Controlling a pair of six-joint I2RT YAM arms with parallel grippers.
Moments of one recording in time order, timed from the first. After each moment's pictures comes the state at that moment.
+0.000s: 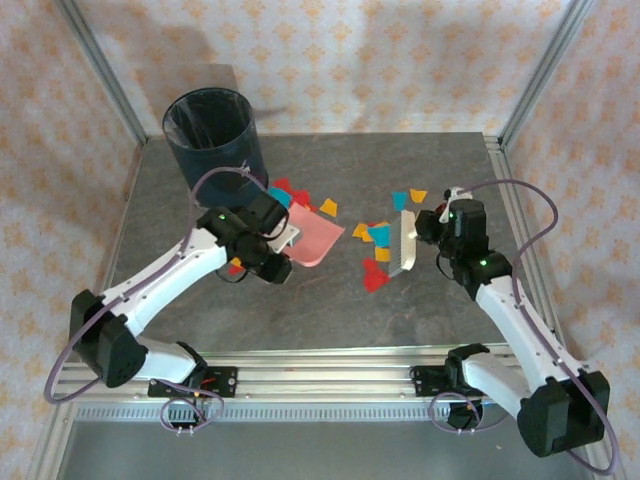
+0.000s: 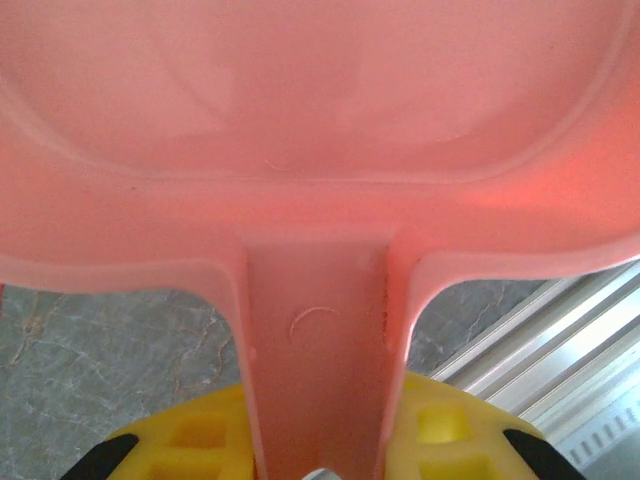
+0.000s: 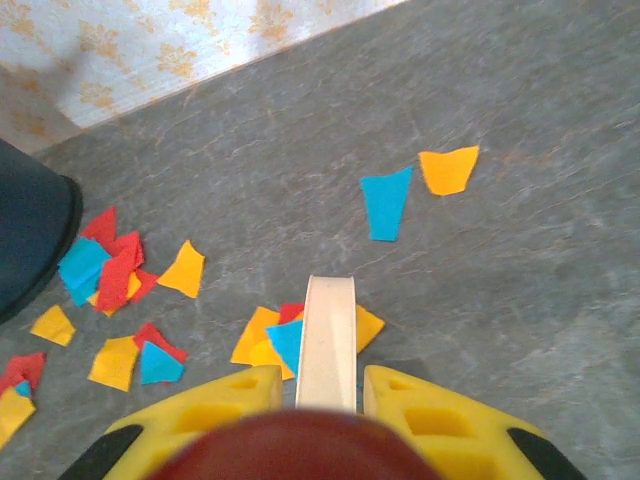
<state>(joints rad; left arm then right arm) -0.61 1.39 1.22 -1.14 0.16 -0.11 0.21 0.95 0.74 -0.33 0.01 0.41</state>
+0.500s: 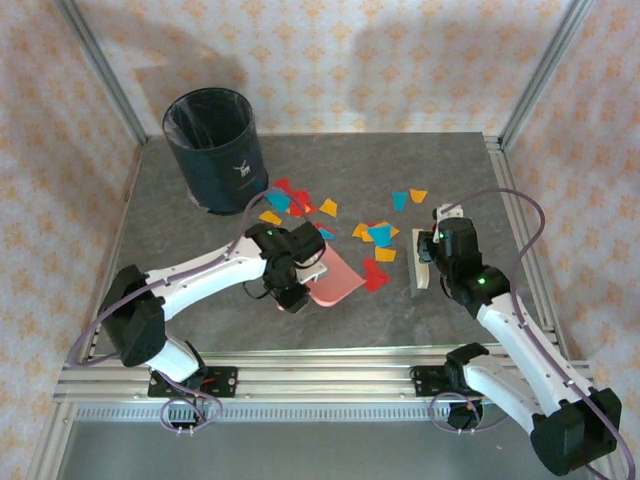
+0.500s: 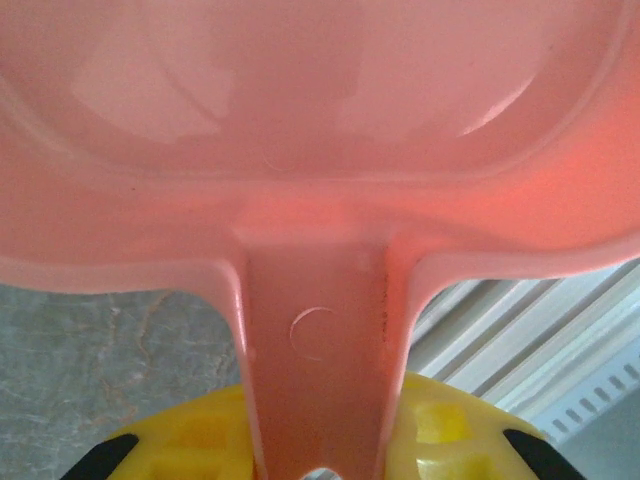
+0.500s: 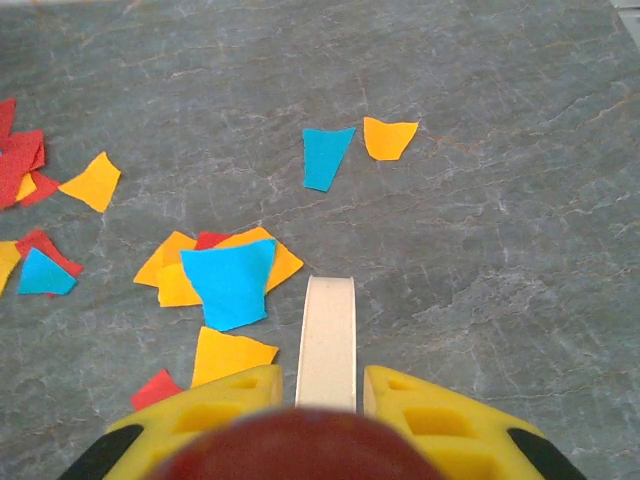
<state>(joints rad) -0.82 1.54 1.20 -1.17 0.13 -0.06 0.34 0.85 0.67 -0.44 0.21 0.22</state>
